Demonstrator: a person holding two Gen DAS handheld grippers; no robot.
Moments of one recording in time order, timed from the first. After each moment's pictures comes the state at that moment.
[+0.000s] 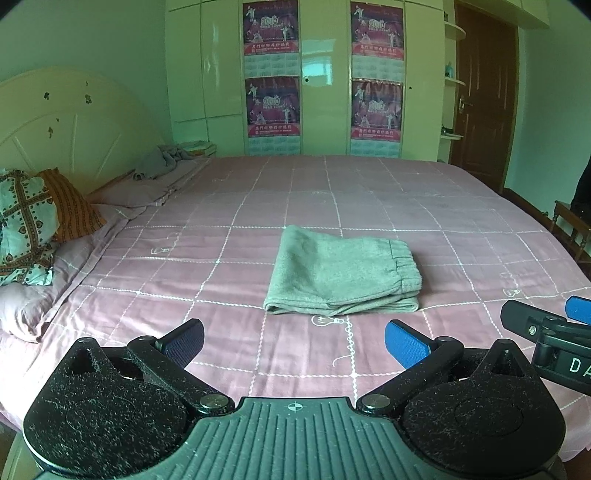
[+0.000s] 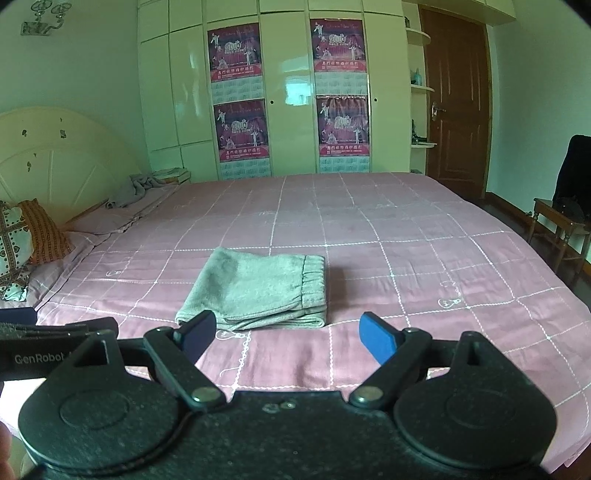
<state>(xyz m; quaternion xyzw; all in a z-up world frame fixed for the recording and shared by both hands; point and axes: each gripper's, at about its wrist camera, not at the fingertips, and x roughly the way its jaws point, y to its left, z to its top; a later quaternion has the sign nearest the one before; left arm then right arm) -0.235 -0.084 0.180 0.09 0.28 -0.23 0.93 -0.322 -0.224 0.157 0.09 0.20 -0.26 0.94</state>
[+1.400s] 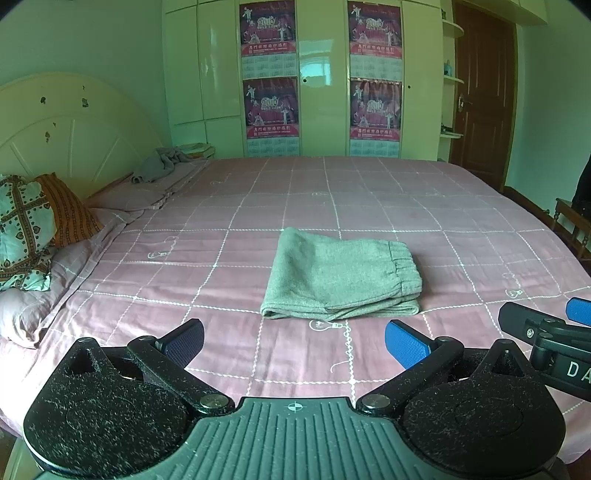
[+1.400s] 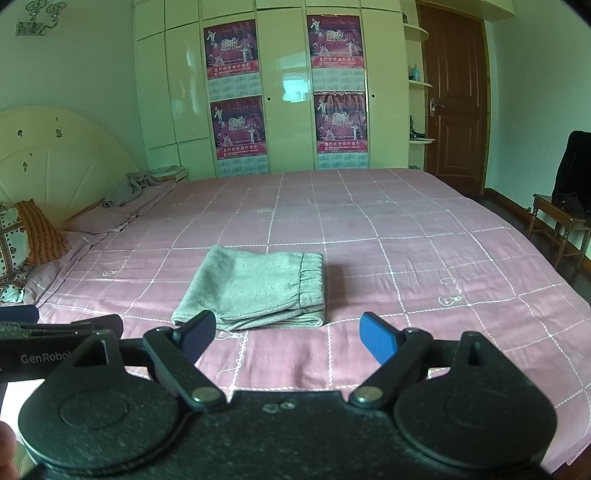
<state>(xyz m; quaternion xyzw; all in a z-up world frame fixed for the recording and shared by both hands) -0.231 -0.095 0.177 0.10 0.27 -0.23 0.93 -0.319 -0.227 0.152 0.09 0.21 -0.27 0.94</state>
